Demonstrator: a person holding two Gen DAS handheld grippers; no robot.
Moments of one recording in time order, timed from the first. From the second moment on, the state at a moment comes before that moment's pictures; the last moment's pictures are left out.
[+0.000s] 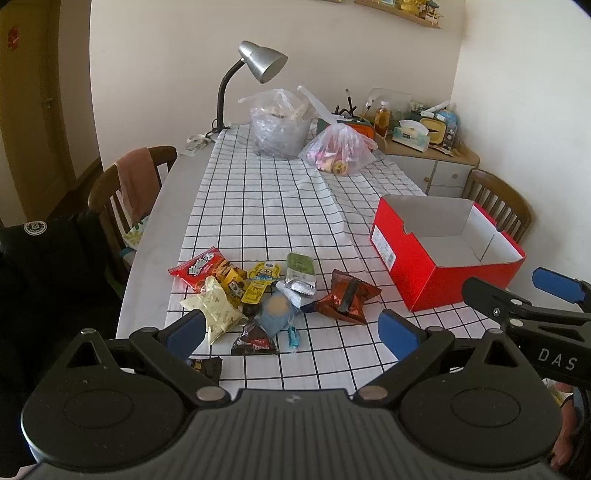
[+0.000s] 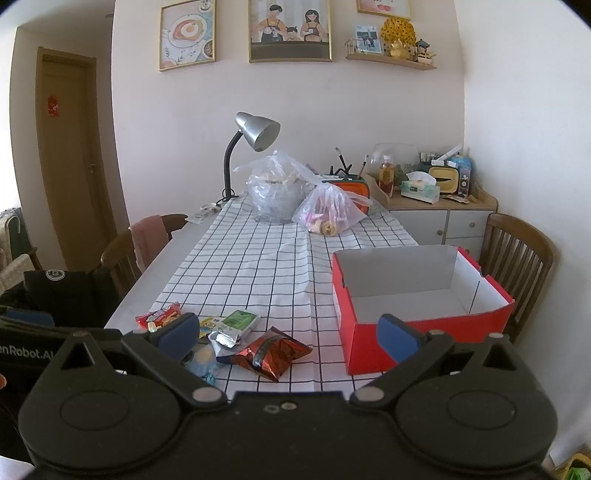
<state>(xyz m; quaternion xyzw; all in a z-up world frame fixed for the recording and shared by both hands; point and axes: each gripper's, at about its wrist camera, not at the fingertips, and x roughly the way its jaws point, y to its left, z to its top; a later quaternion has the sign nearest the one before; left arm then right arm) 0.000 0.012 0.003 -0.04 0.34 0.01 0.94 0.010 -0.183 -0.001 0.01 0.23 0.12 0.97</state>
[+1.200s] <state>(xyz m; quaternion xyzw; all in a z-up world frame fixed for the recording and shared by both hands) 0.018 0.014 -0.014 -0.06 0.37 0.04 0.93 0.042 -0.177 -0.021 0.01 0.26 0.15 0.96</state>
